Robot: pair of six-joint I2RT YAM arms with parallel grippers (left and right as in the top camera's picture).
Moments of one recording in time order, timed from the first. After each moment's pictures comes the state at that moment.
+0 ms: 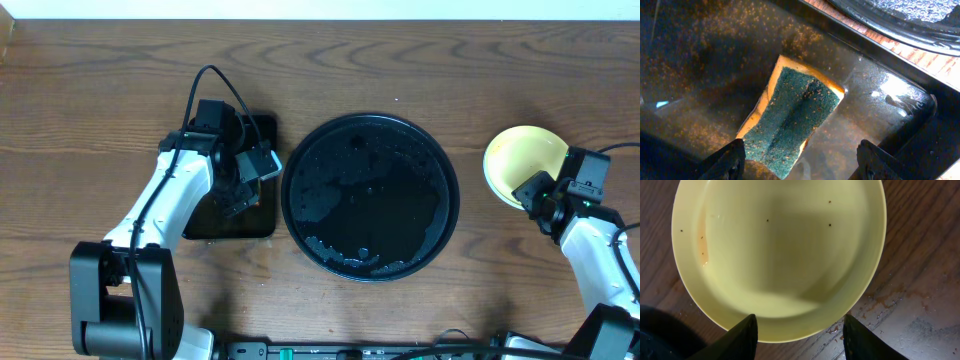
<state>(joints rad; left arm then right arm) -0.10 1.66 1.09 -0.84 0.06 0.97 -0.31 1.40 0.72 -0.39 0.01 0.59</state>
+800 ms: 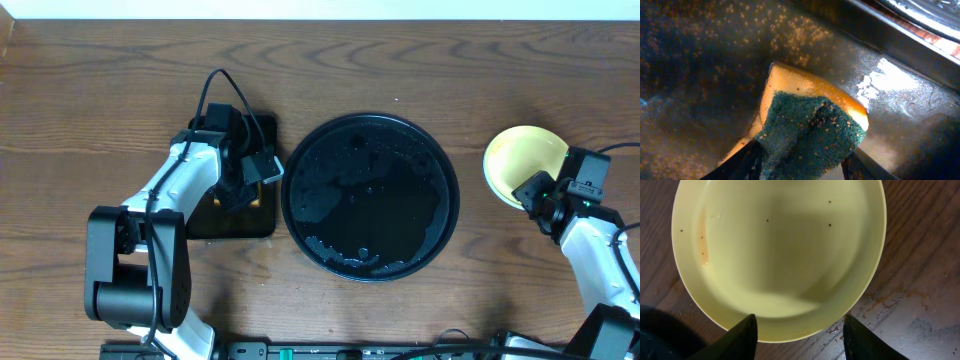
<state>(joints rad) -0.10 1.79 1.09 -0.79 0.05 0.98 -0.31 1.40 0.72 -0.39 0.01 0.59</state>
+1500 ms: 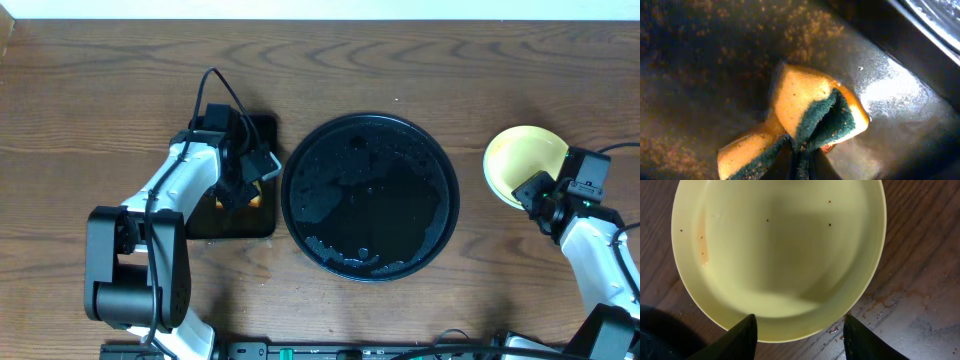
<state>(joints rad) -0.10 1.79 1.09 -0.79 0.05 0.82 -0.31 1.40 0.72 -0.39 0.01 0.59</state>
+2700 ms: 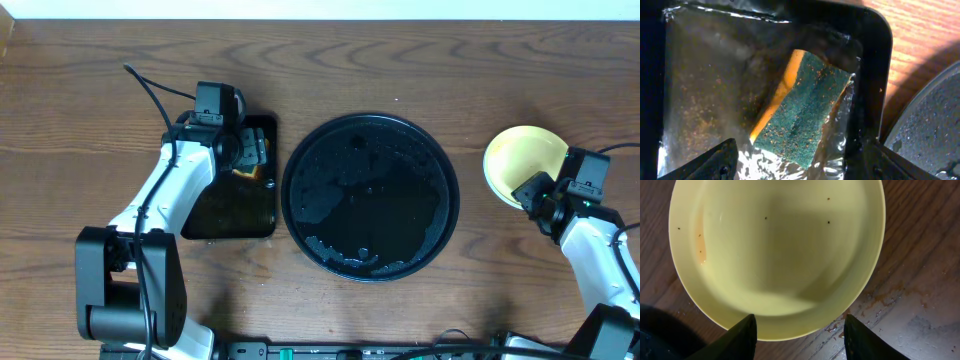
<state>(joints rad) -0.10 1.72 1.13 -0.57 0.05 -0.26 -0.31 1.40 0.72 -0.40 0.01 0.59</state>
